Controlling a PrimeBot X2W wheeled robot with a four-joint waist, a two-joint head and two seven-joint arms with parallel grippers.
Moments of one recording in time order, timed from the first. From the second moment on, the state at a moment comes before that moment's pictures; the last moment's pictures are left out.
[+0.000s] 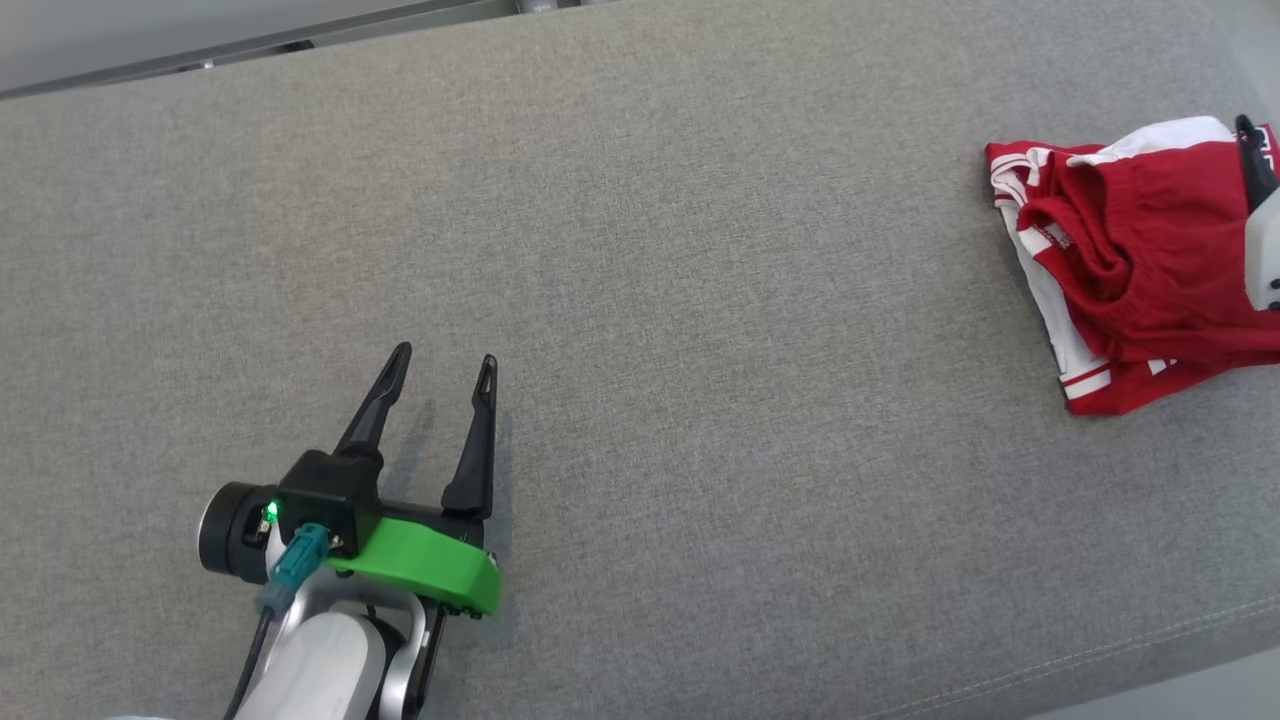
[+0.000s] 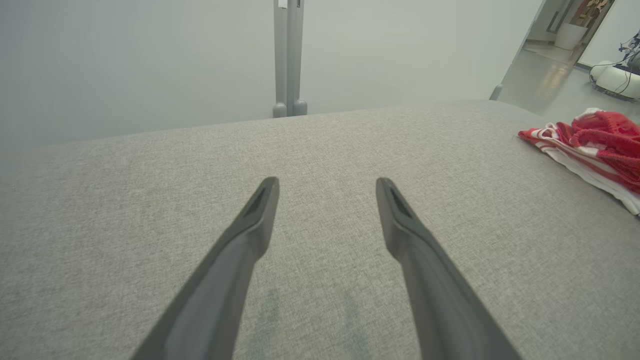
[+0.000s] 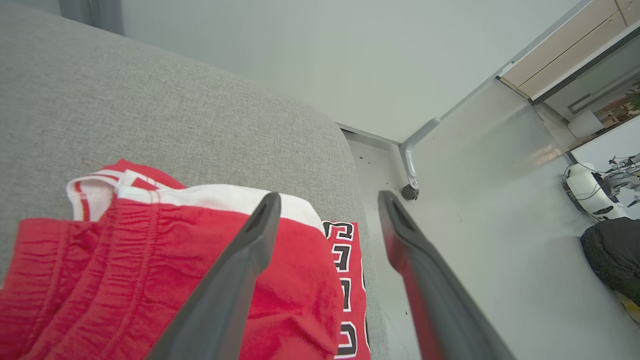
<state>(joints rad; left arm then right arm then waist) -0.24 0.25 -0.46 0.07 -0.37 0.13 -0.16 -0.96 -0.58 0.38 1.04 0.19 0.13 -0.13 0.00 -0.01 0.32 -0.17</state>
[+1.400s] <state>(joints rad) 0.01 0.24 -0.28 0.15 -0.56 0.18 -0.25 -0.25 -0.07 0.08 0.32 0.10 0.13 -0.16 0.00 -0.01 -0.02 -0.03</state>
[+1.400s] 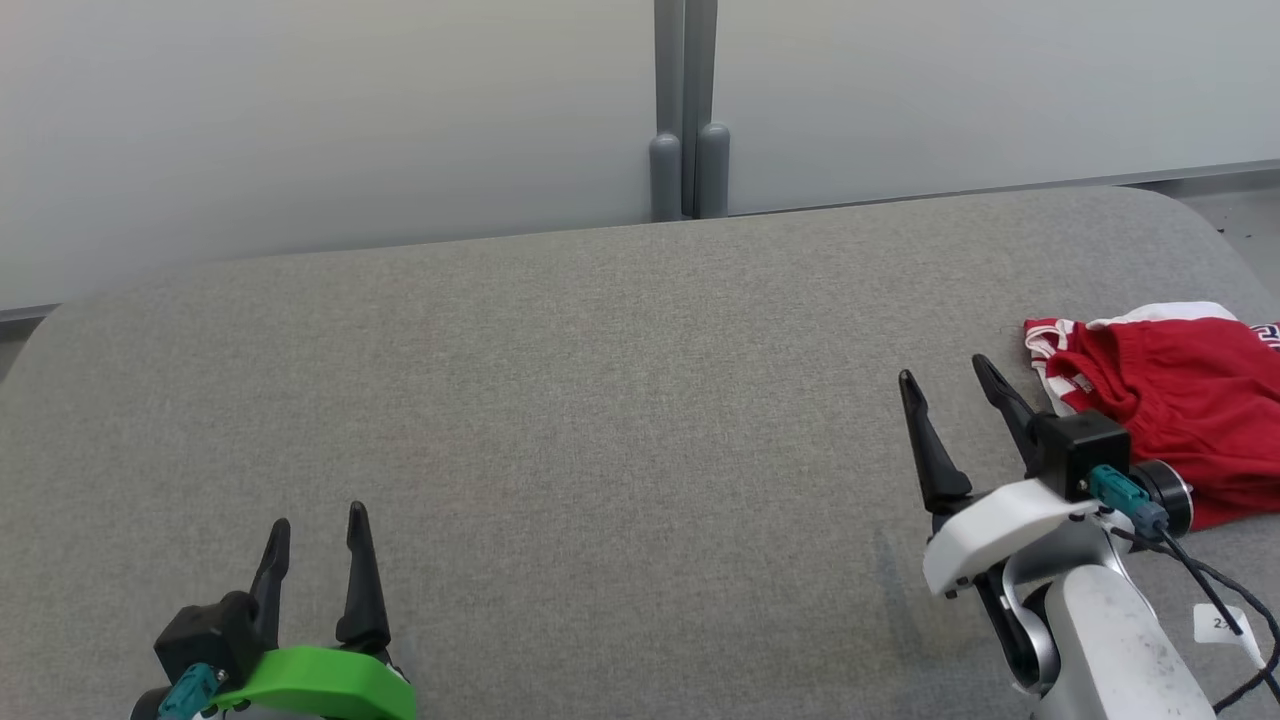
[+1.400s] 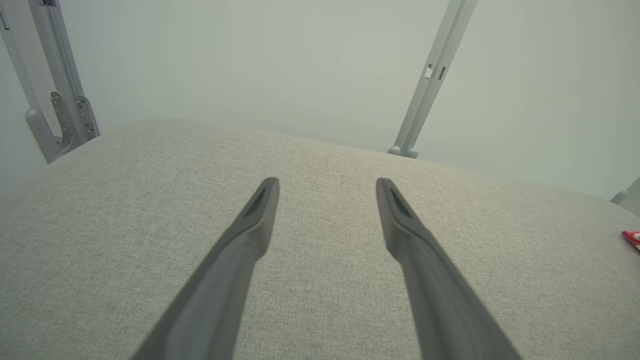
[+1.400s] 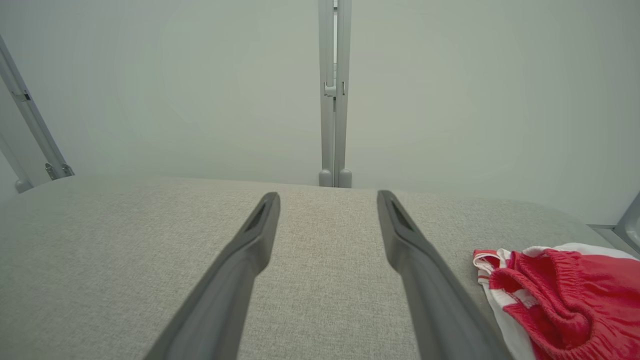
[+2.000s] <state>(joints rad) 0.00 0.21 -0.27 0.19 -0.55 0.14 -0.26 -0.04 -0.05 0.04 0.11 0.14 0.13 -0.13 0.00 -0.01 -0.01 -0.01</state>
